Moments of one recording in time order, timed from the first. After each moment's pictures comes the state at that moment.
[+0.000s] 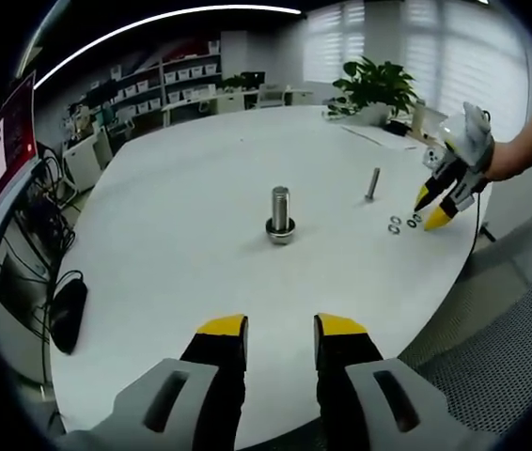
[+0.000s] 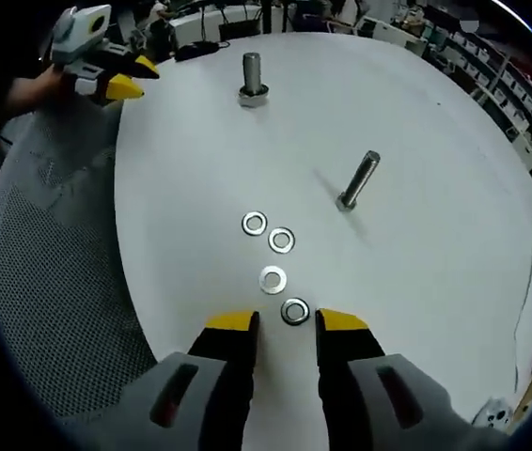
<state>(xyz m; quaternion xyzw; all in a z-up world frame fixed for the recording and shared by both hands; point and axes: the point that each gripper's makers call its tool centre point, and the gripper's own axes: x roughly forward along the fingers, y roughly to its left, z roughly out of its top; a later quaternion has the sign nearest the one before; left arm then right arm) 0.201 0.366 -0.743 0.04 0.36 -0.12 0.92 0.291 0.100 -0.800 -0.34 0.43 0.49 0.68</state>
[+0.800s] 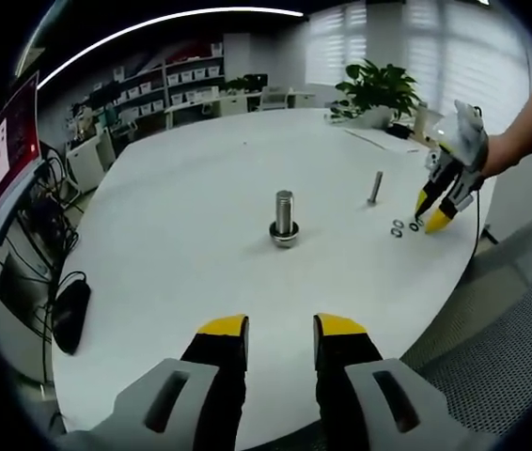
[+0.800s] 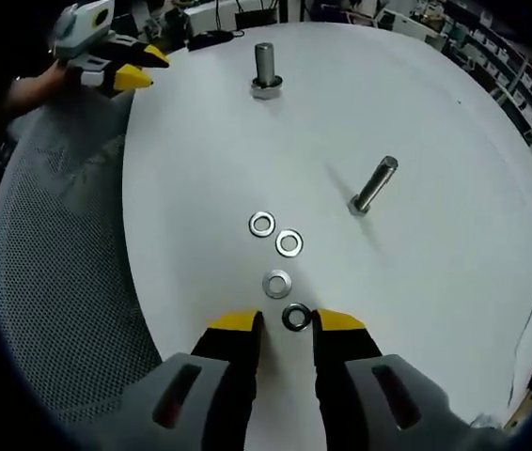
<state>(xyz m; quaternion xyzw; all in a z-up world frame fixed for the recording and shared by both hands) 0.202 0.368 -0.740 0.04 0.35 -0.12 0.93 0.290 0.102 -0.799 -0.36 0.46 0.50 0.64</state>
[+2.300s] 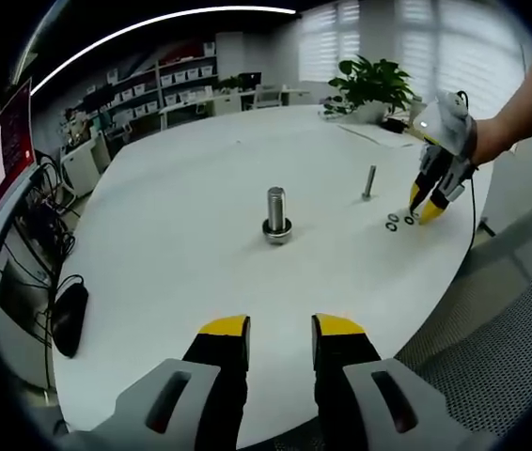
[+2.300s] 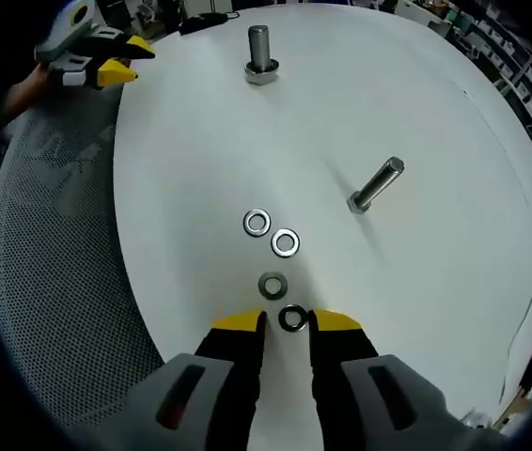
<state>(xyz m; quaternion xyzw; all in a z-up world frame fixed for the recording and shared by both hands) 0.198 0.363 -0.744 0.05 0.36 -0.13 0.92 0.294 0.101 -0.801 -0.38 0.48 0.49 0.62</state>
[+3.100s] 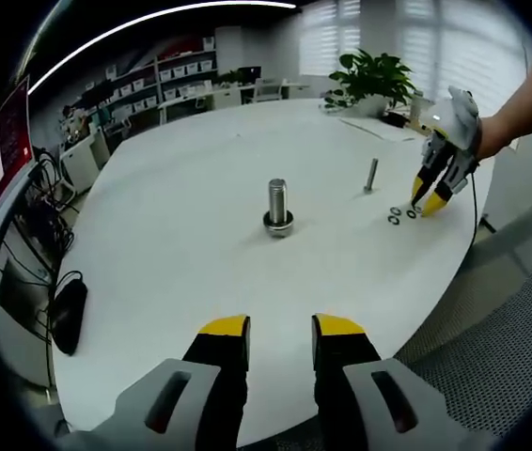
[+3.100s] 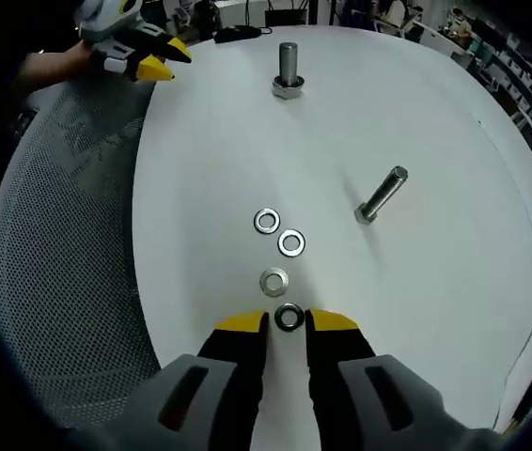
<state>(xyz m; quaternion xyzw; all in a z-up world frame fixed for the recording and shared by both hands) 0.198 0.366 -0.748 0.06 0.37 -0.13 0.92 0.296 0.100 -0.800 -0.38 0.43 0.54 0.61</state>
